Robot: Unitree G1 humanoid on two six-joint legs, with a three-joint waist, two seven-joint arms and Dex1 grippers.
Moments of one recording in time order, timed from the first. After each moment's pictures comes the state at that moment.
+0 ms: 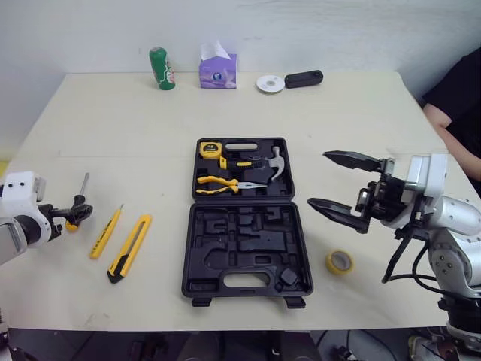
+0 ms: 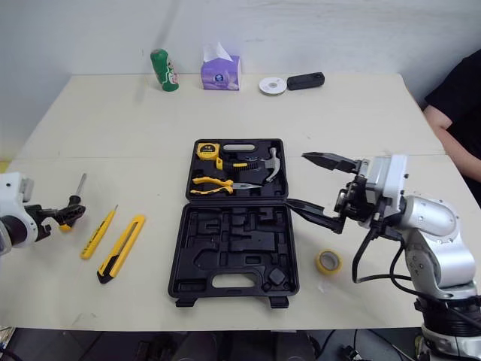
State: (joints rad) left arm -0.25 0.92 0.49 0.06 -0.53 1.17 -0.26; right arm -0.30 -0.71 -0.15 -0.30 0.70 0.12 1.09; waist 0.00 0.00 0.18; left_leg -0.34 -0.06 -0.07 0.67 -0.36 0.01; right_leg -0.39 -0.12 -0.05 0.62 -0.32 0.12
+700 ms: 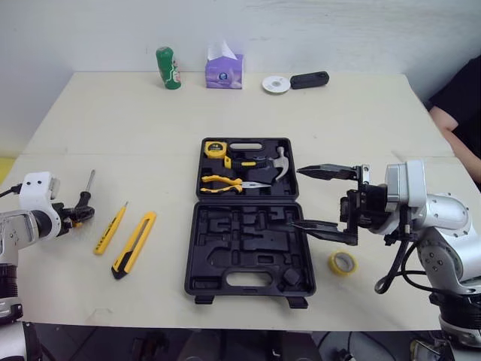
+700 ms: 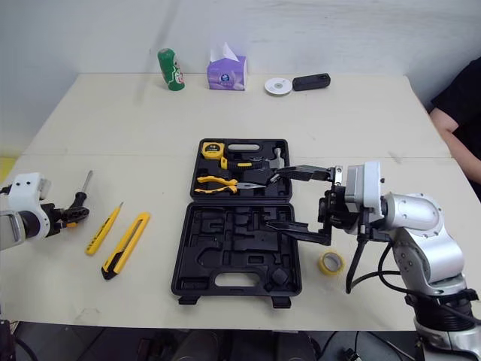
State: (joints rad) left arm -0.41 0.92 0.35 0.29 -0.39 1.09 -0.38; right arm -0.33 -0.70 -0.10 -0.35 0.69 0.17 1.17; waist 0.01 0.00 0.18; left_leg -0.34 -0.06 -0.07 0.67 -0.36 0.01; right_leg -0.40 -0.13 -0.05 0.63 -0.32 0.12
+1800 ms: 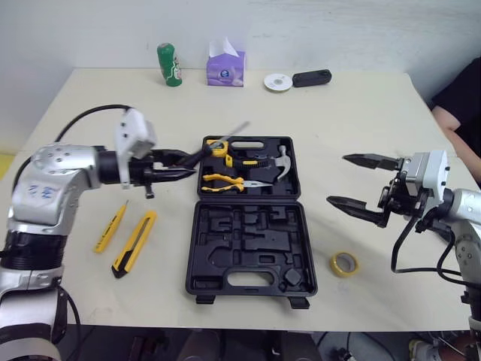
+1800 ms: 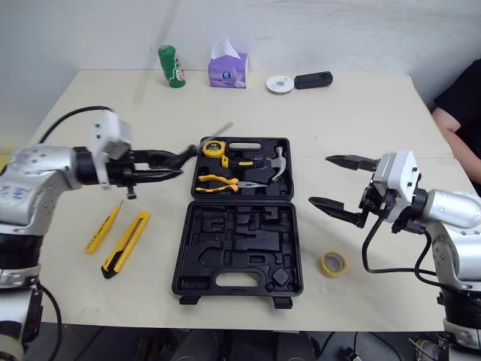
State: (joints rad) left arm -0.72 0.83 -0.10 -0.01 -0.38 0.47 -1.12; right arm -0.24 -0.81 -0.24 -0.15 0.53 0.12 1.13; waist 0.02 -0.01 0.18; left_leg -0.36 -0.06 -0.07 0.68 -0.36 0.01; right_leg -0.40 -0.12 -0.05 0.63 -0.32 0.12
